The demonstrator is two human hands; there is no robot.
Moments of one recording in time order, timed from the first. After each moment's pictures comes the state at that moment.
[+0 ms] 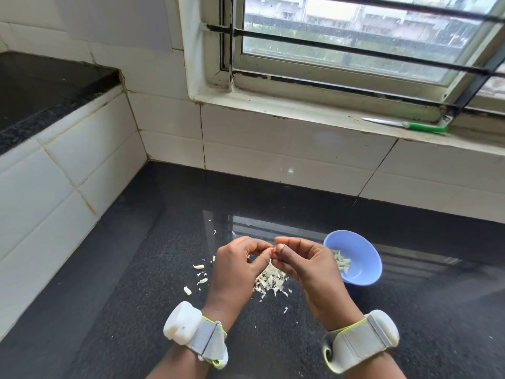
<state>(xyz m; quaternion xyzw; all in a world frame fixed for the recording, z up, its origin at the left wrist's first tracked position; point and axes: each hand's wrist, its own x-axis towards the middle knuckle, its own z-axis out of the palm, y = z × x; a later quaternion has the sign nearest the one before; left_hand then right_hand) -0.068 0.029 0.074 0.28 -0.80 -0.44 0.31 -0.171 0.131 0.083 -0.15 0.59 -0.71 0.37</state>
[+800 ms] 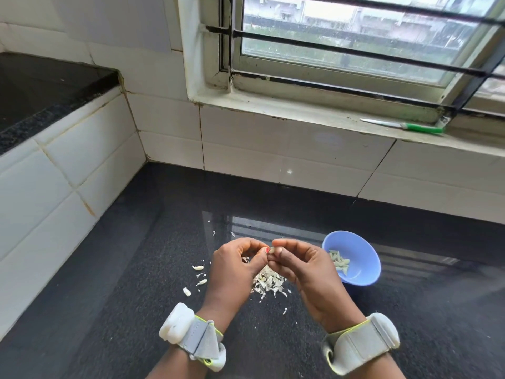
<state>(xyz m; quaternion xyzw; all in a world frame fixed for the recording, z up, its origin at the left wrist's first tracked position) -0.065 0.031 0.079 0.32 -0.75 -0.51 0.28 -0.167 0.131 0.084 -0.13 0.54 -0.72 0.41</state>
